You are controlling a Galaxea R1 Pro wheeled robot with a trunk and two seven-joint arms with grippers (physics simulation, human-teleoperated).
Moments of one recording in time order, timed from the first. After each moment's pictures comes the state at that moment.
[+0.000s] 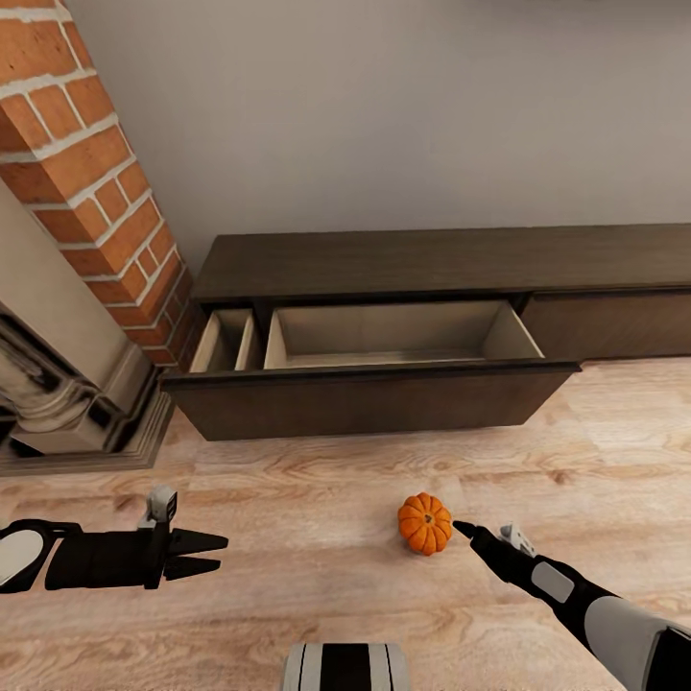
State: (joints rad) left arm -0.36 0.83 -0.48 -1.58 1.73 1.00 -0.32; right arm -0.77 -0.23 0.98 -0.09 -1.73 0.20 0.44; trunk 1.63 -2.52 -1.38
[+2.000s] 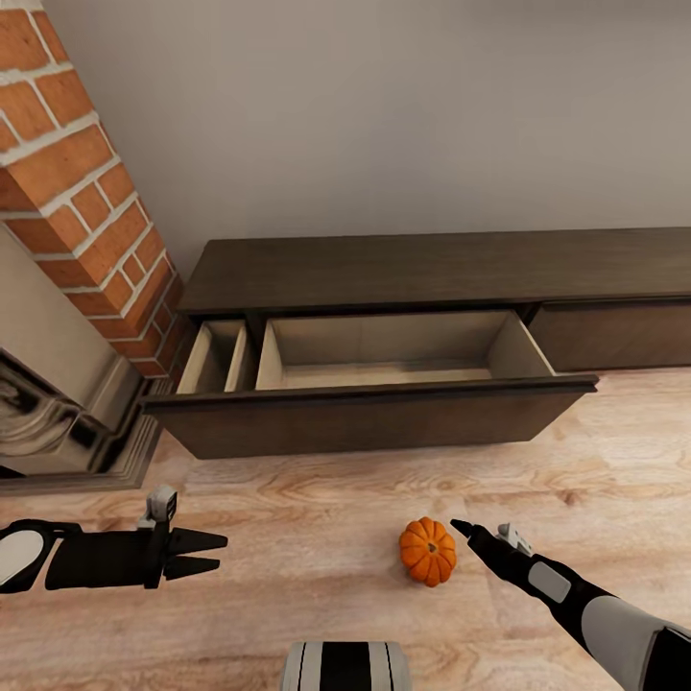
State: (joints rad) left arm -0.36 0.83 -0.47 -1.58 1.73 0.99 -0.32; right arm -0.77 -0.22 0.99 -0.09 -1.72 0.17 0.45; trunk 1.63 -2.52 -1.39
